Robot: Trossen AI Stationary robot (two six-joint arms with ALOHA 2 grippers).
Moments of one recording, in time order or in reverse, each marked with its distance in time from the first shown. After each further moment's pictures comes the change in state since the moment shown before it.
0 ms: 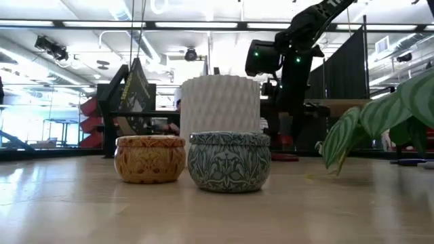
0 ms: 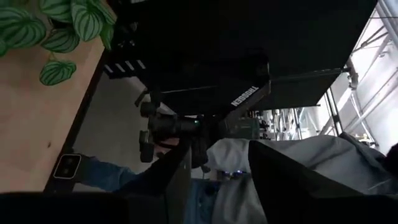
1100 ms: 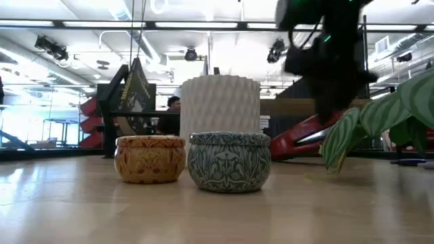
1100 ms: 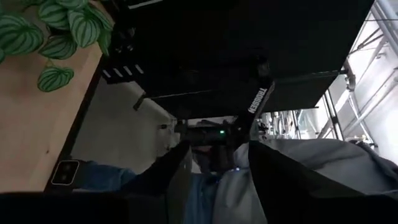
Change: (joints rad) left arm 0.000 0.000 0.000 0.037 -0.006 0.009; right arm 0.397 -0.245 -0.014 -0.365 -0.265 -0.021
